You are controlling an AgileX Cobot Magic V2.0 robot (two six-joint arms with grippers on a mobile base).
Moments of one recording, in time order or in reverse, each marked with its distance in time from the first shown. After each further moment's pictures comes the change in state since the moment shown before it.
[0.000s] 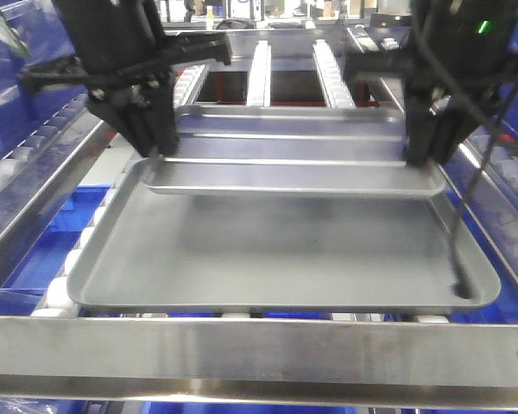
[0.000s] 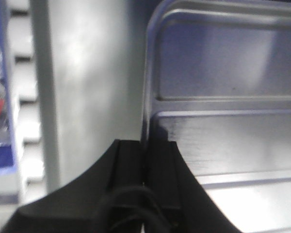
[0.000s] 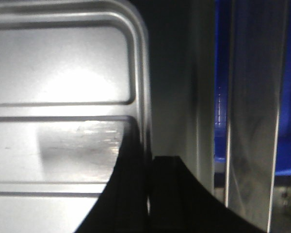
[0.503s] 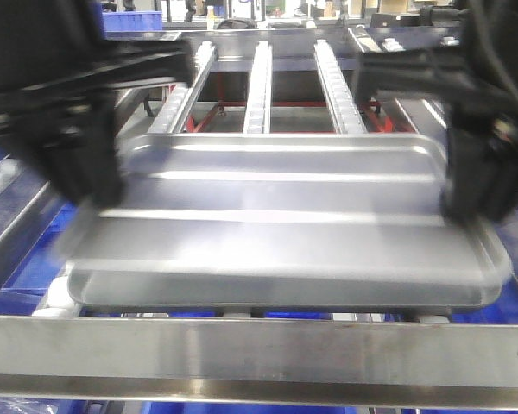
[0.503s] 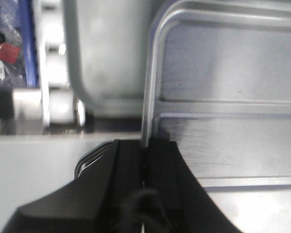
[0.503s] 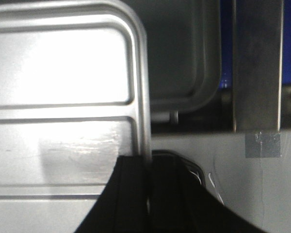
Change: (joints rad) left arm -0.203 -0.325 0.373 0.110 0.007 -0.254; right arm 0.319 -0.315 0.348 -0.146 0.009 0.428
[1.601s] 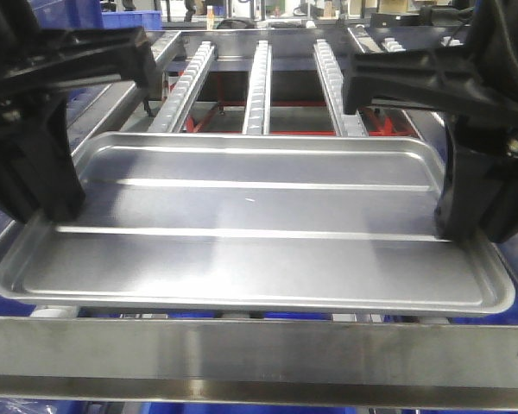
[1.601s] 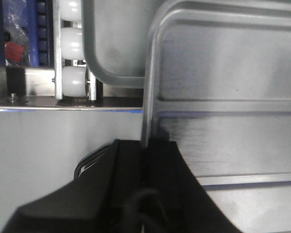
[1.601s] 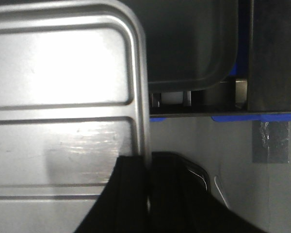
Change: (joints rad) left arm -0.057 -0.112 0.106 0.060 -0.013 -0.106; right arm 0.093 -0.038 0.036 -0.047 -0.005 0.097
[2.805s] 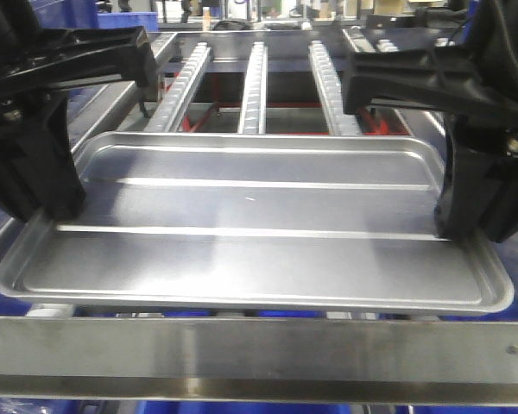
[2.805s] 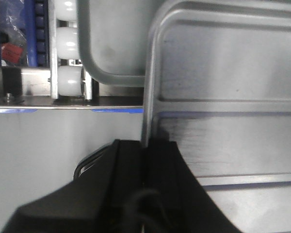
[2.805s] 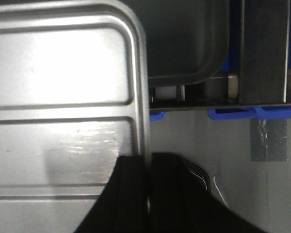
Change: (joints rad) left arm 0.000 0.000 0.000 0.002 -0.002 -0.001; right arm 0.000 0.000 0.000 -0.005 0.000 0.001
